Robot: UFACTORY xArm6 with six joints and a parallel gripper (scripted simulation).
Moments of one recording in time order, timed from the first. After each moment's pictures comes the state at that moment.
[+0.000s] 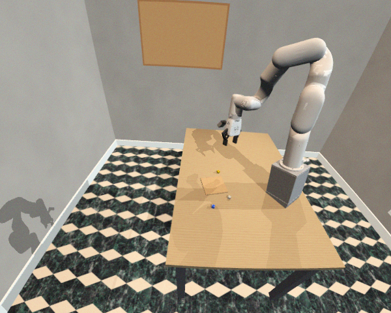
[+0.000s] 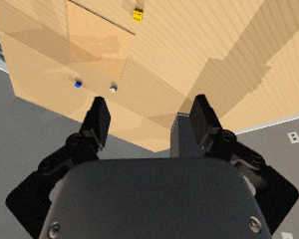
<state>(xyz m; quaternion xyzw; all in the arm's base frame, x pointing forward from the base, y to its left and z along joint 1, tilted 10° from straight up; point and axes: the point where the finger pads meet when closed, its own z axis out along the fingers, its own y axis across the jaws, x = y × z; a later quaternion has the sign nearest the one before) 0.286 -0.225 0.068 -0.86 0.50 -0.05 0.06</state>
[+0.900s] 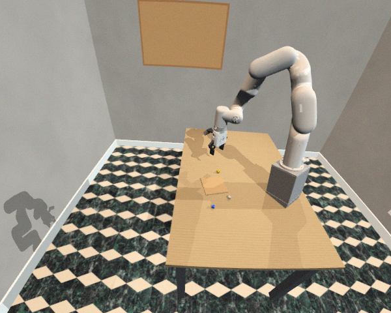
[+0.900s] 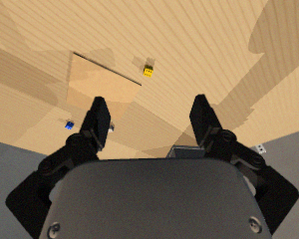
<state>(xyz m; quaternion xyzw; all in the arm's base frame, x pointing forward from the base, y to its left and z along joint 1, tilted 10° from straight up) 0.363 -0.250 0.010 -0.88 0.46 -0.07 -0.05</state>
